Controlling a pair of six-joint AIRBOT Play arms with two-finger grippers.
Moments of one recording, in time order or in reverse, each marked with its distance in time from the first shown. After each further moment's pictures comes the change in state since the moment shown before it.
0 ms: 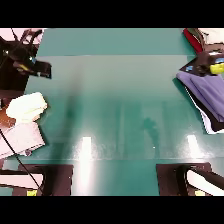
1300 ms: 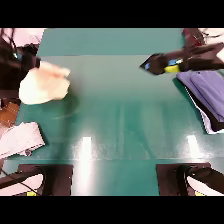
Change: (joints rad) left arm 0.002 0.255 -0.084 -0.162 0.277 0.129; right arm 0.409 0.039 0.000 -0.131 -0.341 0.052
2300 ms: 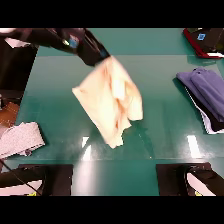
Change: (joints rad) left arm -0.426 -0.127 0.180 -0.398 0.080 0.211; right arm -0.251 0.195 0.000 0.001 -0.054 0.001
